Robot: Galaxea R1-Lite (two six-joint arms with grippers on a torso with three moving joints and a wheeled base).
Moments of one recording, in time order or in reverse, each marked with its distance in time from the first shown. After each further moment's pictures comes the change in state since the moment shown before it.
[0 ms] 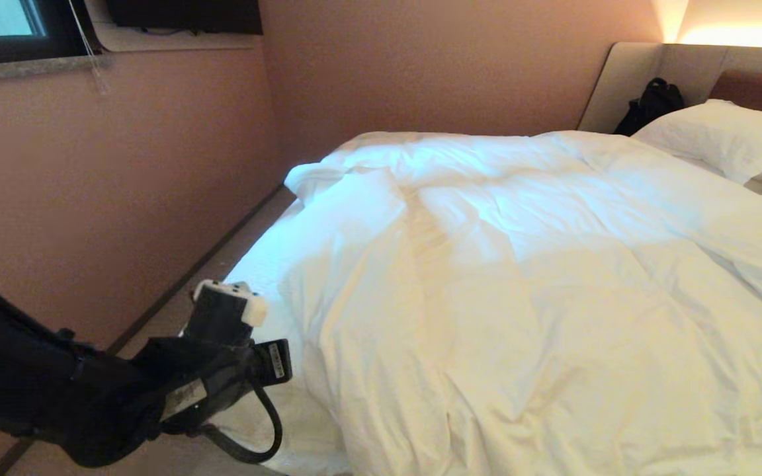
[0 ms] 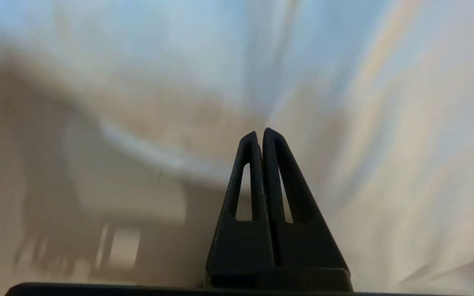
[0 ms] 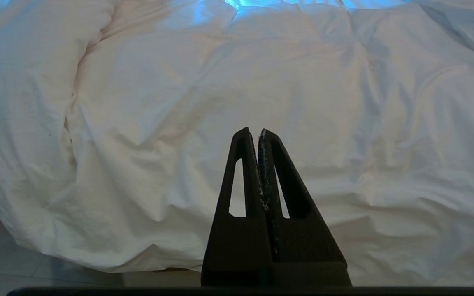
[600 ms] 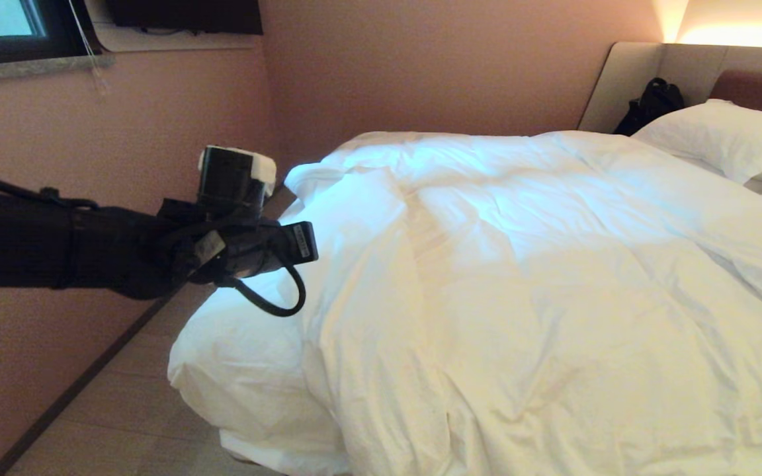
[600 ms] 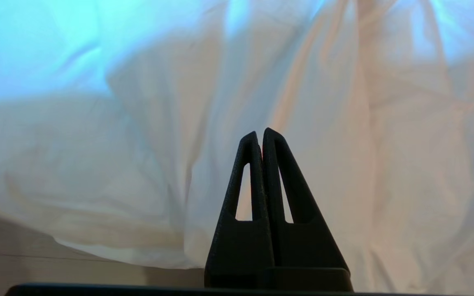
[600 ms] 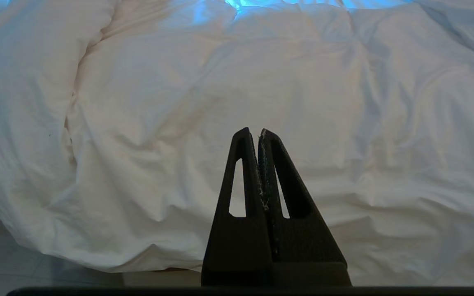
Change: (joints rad) left arm 0.055 0.081 -0.638 0.353 -0.152 0.093; right arm 0.000 0.000 0.000 0.000 0.000 0.000
